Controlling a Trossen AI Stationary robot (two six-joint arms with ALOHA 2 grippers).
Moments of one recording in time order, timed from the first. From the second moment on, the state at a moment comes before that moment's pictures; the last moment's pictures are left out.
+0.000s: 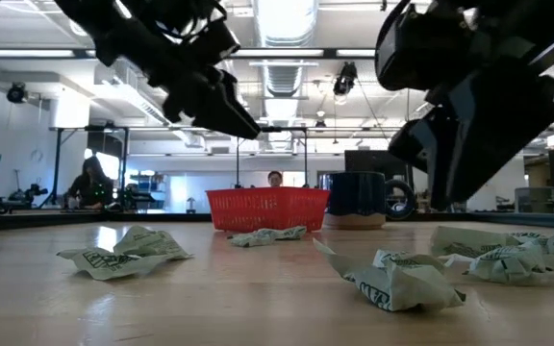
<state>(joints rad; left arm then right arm) 0.03 1.41 0.78 0.09 -0.18 0.36 0.38 1.67 0.85 -0.15 -0.09 0.41</state>
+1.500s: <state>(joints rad) -0.07 1.36 0.78 -0.12 -0.18 0.21 0.52 1.76 0.85 -0.14 0.22 0.39</state>
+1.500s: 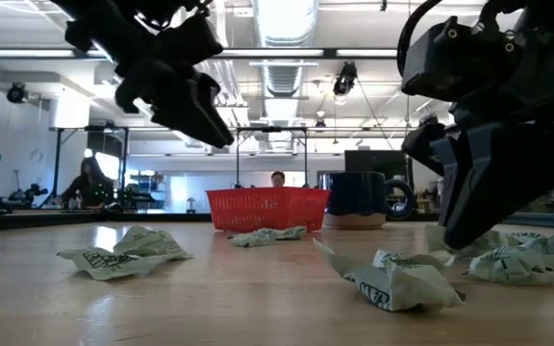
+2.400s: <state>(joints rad) -0.27 1.32 0.78 -0.33 -0.02 -0.04 0.21 1.72 0.91 0.22 0.62 -0.18</state>
